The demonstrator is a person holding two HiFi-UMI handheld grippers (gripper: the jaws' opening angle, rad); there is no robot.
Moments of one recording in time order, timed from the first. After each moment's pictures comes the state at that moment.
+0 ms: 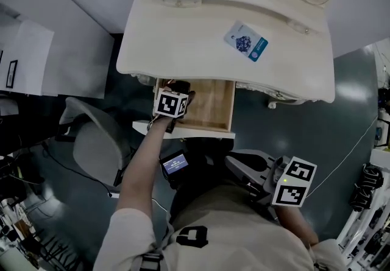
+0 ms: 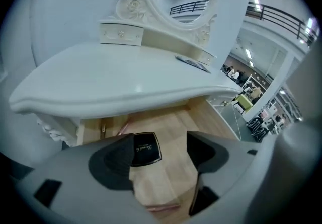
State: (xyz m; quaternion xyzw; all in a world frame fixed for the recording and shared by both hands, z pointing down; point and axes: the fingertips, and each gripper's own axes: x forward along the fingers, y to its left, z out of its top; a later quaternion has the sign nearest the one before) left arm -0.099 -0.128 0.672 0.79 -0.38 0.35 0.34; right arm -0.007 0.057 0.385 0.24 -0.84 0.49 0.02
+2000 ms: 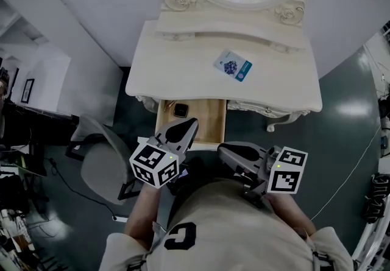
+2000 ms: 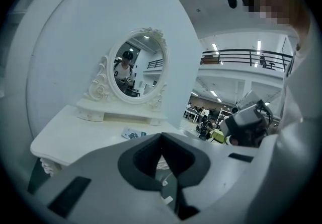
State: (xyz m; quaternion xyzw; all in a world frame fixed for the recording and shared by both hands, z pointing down) left arm -0.036 -0.014 0.374 0.92 -0.33 0.08 0.22; right arm 0.011 0.058 0.323 0.22 -0.88 0.42 -0.06
